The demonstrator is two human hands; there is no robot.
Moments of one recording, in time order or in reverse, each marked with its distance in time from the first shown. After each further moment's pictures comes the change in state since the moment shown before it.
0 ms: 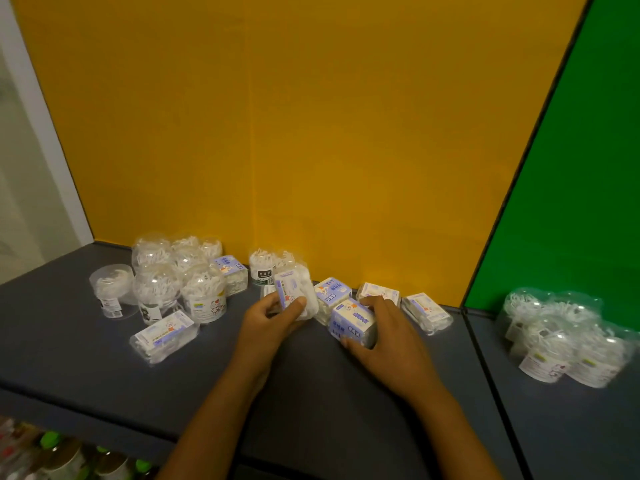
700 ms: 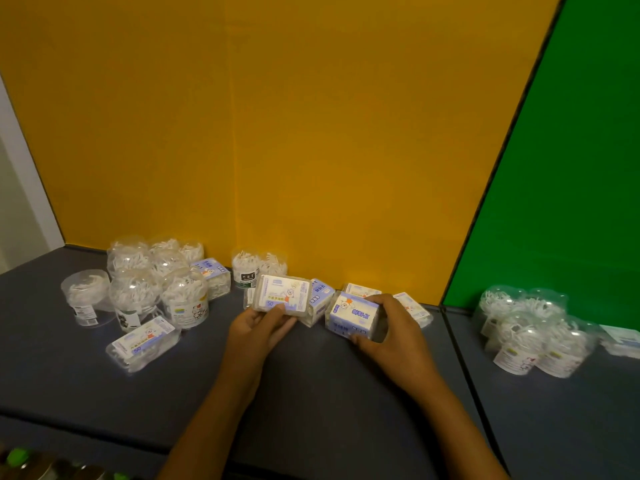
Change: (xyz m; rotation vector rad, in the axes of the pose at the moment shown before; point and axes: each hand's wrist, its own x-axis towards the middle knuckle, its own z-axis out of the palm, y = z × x) left_hand -0.007 0.002 0.009 -0.343 0.013 -0.114; right_hand 0.000 0.020 -0.016 0.194 0.077 0.087
